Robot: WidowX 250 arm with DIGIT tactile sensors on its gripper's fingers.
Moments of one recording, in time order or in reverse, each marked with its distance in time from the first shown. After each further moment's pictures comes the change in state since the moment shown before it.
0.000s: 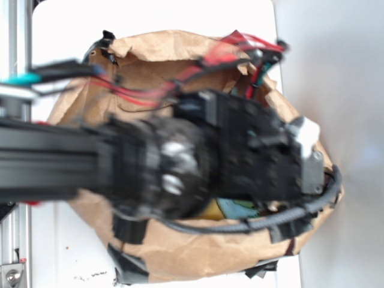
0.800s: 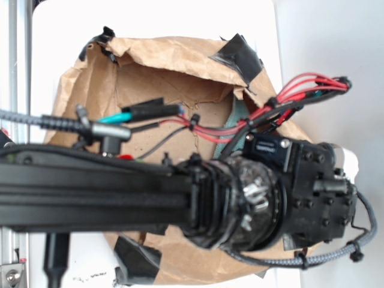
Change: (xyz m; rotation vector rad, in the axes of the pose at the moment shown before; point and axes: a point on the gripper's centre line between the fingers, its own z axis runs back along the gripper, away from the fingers) arm -0.002 -0.004 -0.019 0.135 0.024 0.001
